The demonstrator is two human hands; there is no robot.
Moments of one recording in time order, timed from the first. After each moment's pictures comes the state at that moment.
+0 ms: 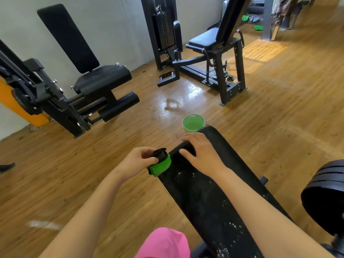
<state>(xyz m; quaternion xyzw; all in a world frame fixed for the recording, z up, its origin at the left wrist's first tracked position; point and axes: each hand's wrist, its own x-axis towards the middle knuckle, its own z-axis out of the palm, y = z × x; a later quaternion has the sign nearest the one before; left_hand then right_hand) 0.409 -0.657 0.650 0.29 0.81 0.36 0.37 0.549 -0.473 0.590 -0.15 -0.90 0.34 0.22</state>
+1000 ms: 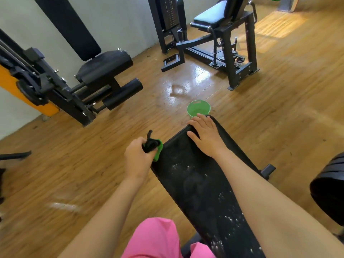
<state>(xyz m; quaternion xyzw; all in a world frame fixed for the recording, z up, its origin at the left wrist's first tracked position) 0.451 -0.629 0.608 0.25 0.91 0.32 0.03 0.531 -0.412 0.535 -0.16 -0.94 0.25 0.15</state>
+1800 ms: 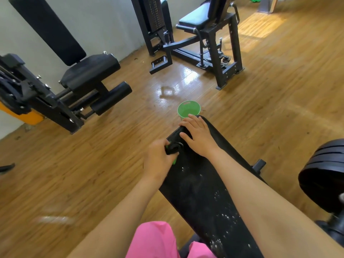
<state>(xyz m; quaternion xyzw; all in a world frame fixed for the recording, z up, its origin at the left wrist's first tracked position) 0.478 -0.579 0.601 0.34 0.90 0.27 0.07 0.530 -0.413 0.533 -0.17 -0.93 0.28 0.18</state>
